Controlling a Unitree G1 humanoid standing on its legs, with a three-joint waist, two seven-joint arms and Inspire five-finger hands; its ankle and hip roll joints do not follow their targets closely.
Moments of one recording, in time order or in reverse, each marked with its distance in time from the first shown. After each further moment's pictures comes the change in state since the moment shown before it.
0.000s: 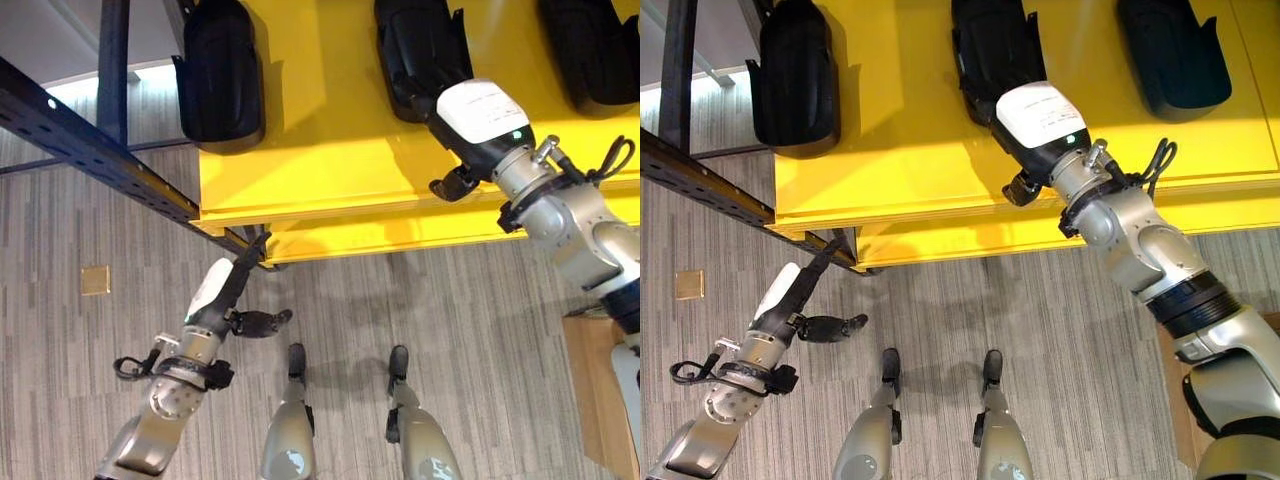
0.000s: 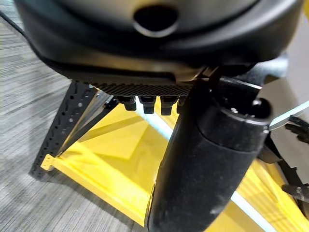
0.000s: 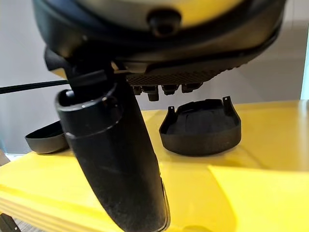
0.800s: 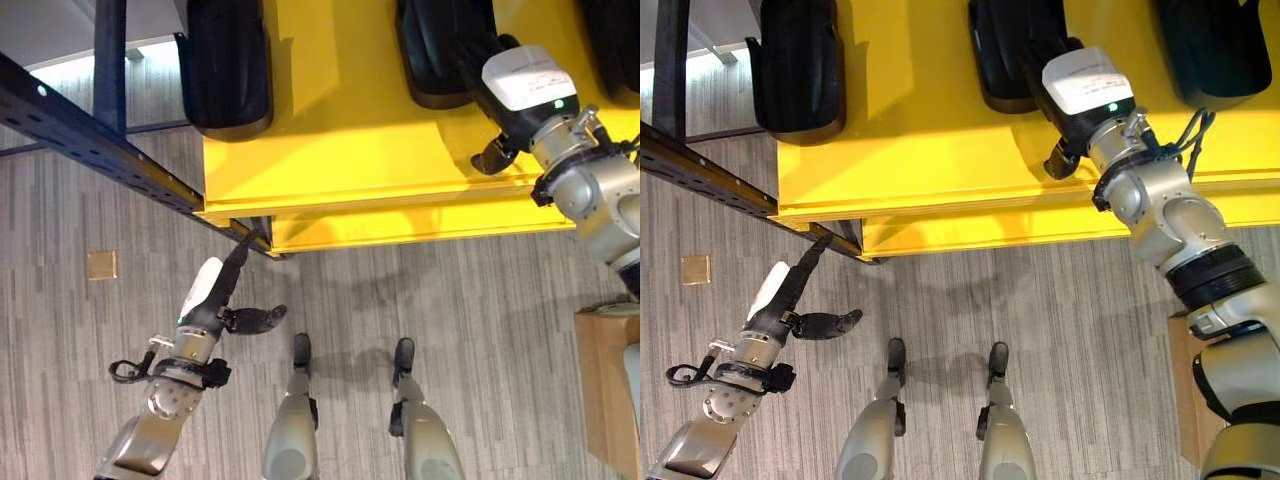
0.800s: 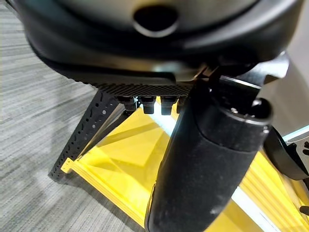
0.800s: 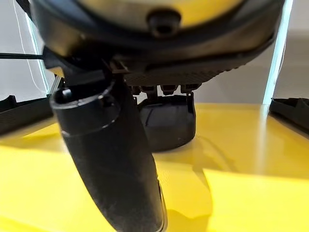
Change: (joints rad) left arm 0.000 -0.003 0.009 0.007 -0.009 0.000 0.055; right arm -0.126 -0.028 0.057 0.228 -0.021 0.024 -0.049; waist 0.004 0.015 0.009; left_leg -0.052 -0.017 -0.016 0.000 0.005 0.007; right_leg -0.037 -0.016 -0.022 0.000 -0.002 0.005
